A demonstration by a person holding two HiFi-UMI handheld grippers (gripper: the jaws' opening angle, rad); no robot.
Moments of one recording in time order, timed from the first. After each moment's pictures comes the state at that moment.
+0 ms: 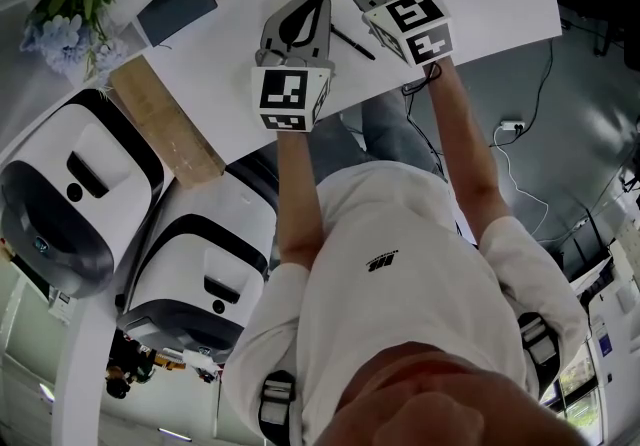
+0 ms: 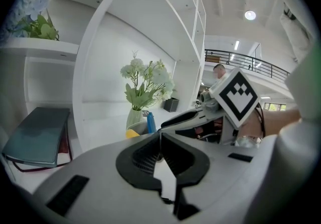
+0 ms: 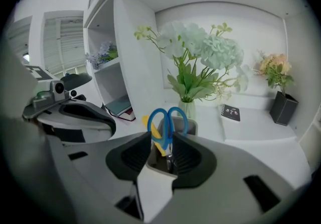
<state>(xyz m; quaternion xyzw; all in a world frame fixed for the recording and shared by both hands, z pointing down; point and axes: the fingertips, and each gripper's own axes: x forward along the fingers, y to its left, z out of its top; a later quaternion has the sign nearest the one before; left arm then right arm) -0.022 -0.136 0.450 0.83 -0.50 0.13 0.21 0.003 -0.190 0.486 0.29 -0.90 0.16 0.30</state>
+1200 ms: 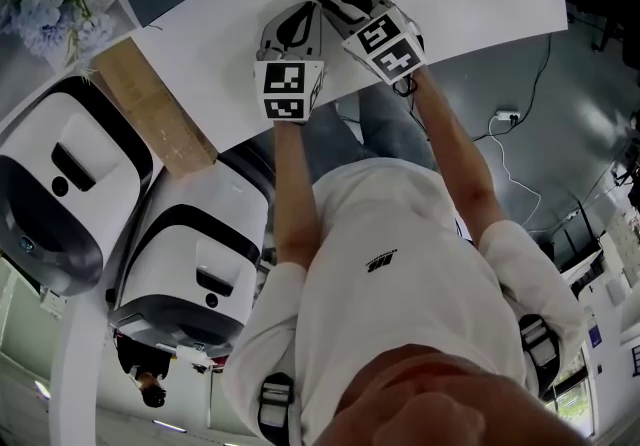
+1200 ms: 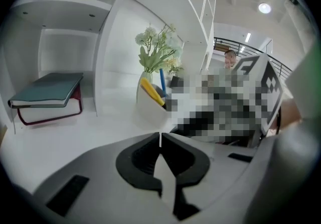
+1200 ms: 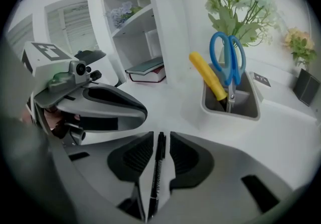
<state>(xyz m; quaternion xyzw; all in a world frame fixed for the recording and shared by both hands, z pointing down) -0.045 -0.081 0.544 0.80 -0.51 0.18 0.28 -0.028 -0.082 0.580 0.19 -0.88 0.19 0.39</state>
